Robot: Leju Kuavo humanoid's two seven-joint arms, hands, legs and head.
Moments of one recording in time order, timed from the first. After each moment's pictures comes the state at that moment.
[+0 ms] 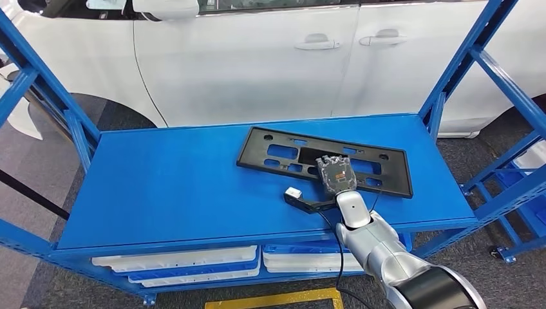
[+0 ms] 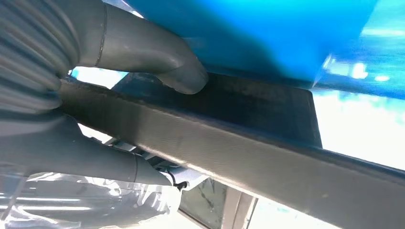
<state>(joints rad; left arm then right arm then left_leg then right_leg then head) -0.08 -0.01 1.32 -0.24 0.05 -0.06 -0.32 -0.69 -0.03 0.33 -0.39 1.57 -0.59 0.14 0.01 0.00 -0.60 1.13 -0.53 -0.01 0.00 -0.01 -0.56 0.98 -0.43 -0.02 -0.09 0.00</state>
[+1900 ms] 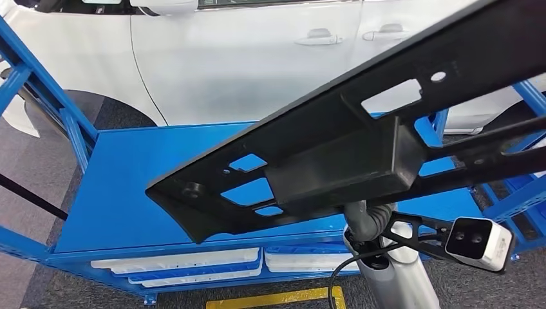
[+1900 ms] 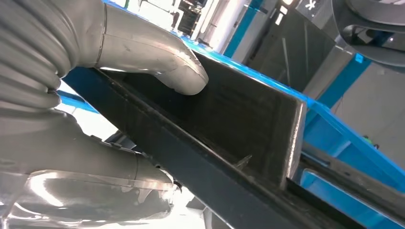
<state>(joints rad) -0.10 0.00 1.32 -0.24 0.05 -0.12 -0.50 -0.31 -0.05 0.34 -1.92 -0.27 0.44 -0.65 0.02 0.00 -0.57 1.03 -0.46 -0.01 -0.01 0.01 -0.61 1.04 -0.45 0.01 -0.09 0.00</state>
